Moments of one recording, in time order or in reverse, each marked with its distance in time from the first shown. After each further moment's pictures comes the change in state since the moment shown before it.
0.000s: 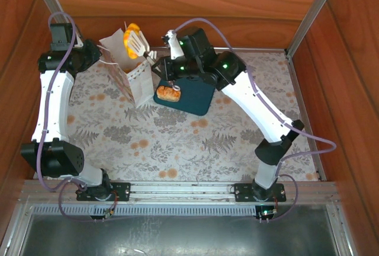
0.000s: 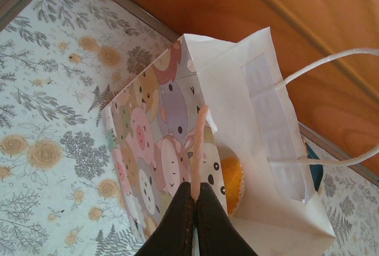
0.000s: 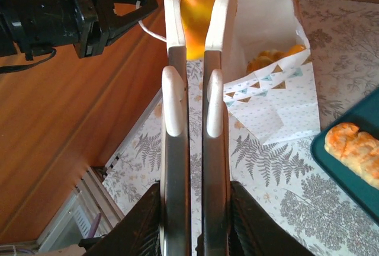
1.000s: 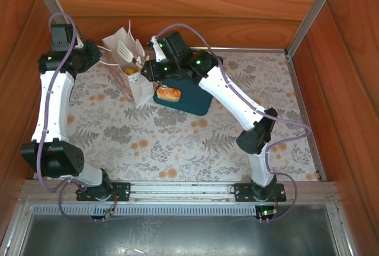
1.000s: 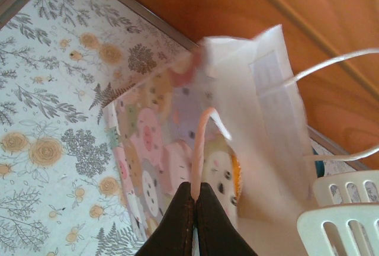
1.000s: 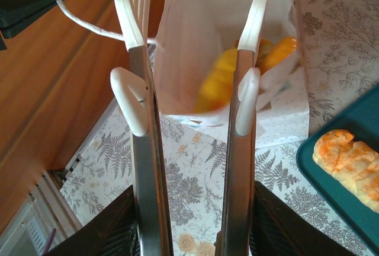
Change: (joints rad) left arm 0.000 -0.004 -0.011 0.000 0.000 0.000; right arm 0.001 0.212 0.096 0.015 0.033 -0.045
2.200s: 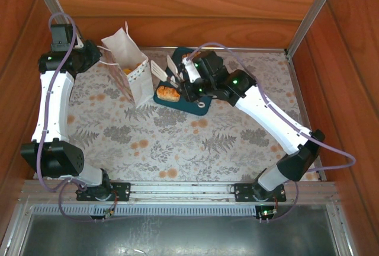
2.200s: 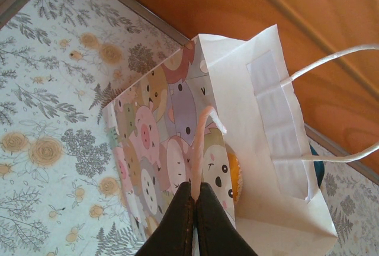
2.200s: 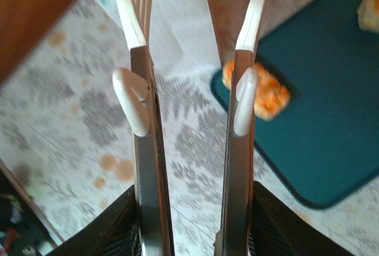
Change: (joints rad) left arm 0.000 0.000 0.000 0.000 0.000 -0.001; right arm -0.076 -0.488 -0.673 0.037 0.080 -0.235
